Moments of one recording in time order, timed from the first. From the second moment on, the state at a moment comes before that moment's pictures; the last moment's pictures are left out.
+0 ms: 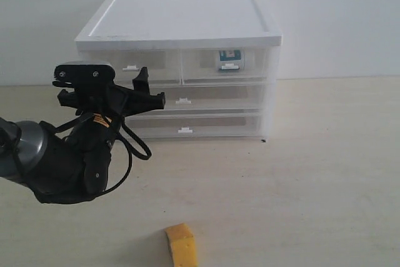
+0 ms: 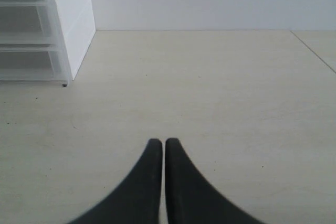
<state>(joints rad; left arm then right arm) -0.55 2.09 -0.90 -0.48 -1.22 0.20 0.00 0.01 0.00 -0.01 0.33 0.00</state>
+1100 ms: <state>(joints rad) -0.61 1.96 -0.75 -0.52 -1.17 0.20 0.00 0.01 0.00 -0.01 0.33 0.00</state>
